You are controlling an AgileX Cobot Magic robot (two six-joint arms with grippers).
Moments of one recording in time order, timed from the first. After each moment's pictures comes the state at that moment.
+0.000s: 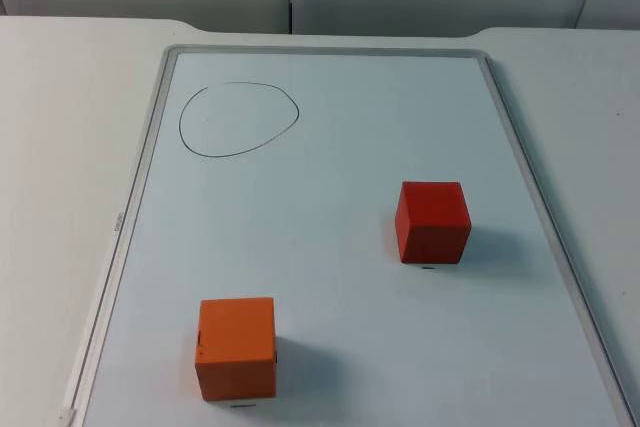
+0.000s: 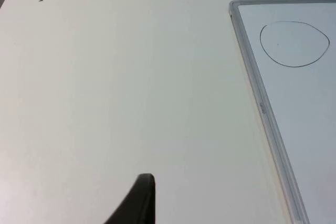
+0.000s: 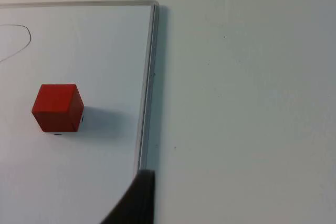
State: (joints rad) right arm 0.06 0.00 -0.52 -0.03 1.09 0.02; left arm 0.03 0.00 -0.51 -0.05 1.08 0.02
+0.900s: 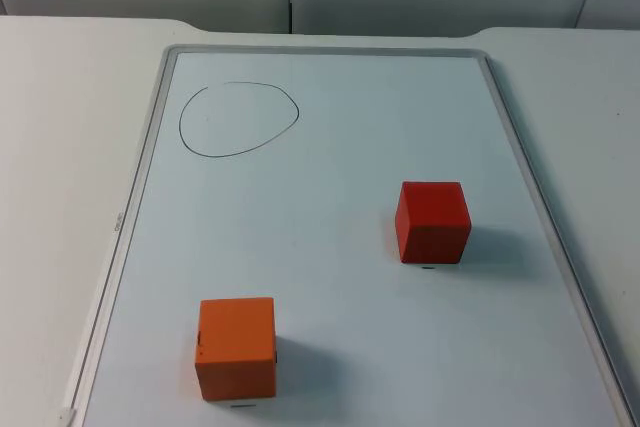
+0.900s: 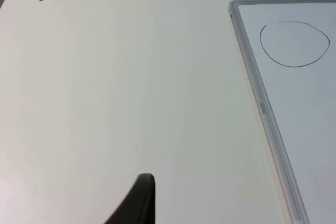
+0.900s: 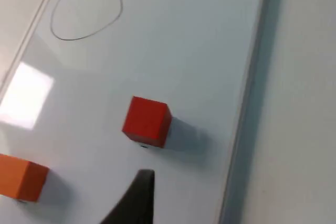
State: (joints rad) right arm 0.06 1.02 -1.02 0.33 0.97 -0.31; left arm 0.03 0.00 -0.51 -0.05 1.08 0.02
